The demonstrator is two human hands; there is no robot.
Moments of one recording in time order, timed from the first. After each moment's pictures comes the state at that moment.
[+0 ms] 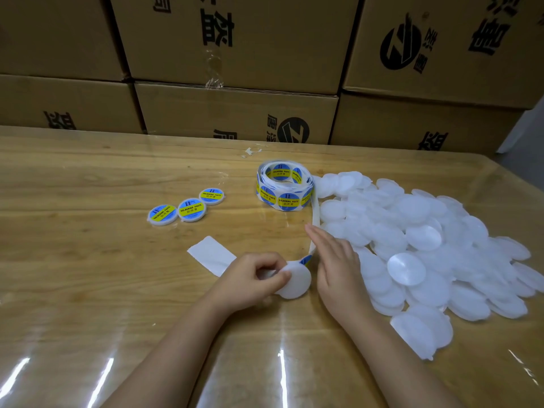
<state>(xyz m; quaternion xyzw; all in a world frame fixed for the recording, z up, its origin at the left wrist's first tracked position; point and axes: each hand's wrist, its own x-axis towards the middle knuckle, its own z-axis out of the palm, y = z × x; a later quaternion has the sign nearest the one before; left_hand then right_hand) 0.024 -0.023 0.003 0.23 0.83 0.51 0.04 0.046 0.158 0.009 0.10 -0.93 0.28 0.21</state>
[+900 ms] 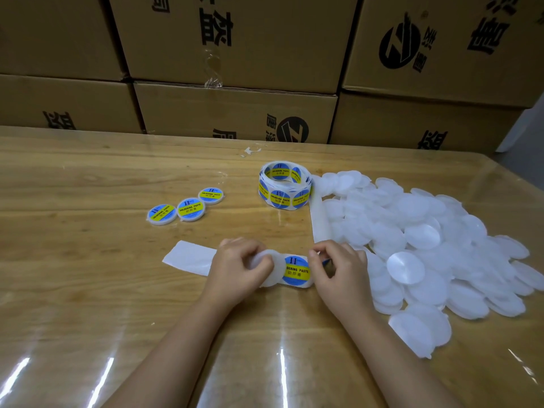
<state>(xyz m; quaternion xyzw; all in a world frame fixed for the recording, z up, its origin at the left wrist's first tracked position) 0.024 -0.026 0.007 0.16 0.85 0.46 -0.17 0.051 0.157 0.011 0.05 -0.90 0.35 0.27</state>
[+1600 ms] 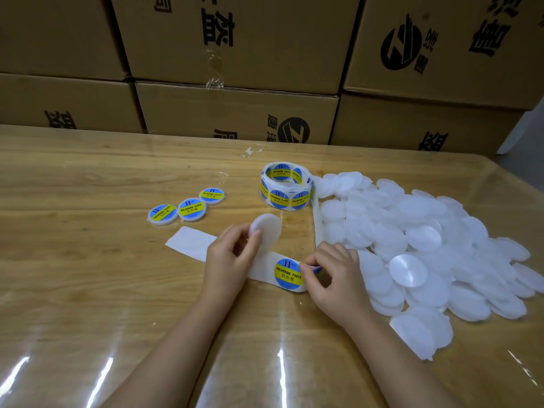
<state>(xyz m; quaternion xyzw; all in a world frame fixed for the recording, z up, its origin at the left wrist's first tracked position) 0.016 -0.025 0.007 0.10 0.77 0.58 -0.25 0.050 0.157 0.005 0.14 -0.90 0.31 0.28</state>
